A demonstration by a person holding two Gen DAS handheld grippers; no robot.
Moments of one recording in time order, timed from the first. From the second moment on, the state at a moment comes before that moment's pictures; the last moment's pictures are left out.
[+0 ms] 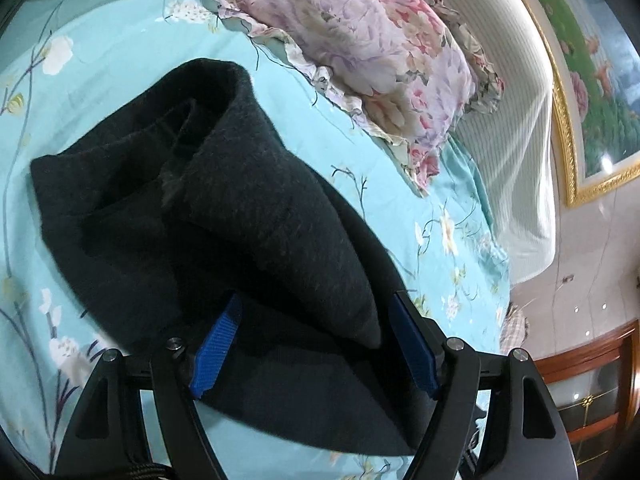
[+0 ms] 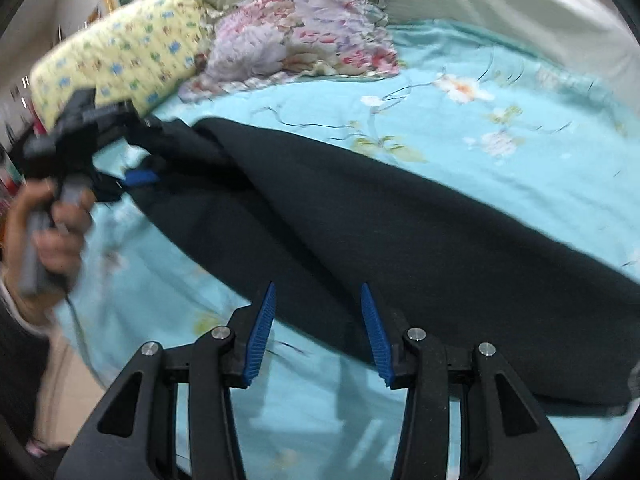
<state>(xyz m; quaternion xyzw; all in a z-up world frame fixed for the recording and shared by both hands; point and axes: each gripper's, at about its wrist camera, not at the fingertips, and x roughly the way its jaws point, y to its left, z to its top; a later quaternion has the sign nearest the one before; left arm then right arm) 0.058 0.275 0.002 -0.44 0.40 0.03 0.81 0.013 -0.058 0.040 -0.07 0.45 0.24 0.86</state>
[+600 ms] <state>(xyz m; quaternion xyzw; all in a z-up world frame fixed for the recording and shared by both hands) 0.064 0.281 -0.009 -0.47 0.40 0.06 0.79 0.035 0.042 0.029 -0.24 0.38 0.27 0.85</state>
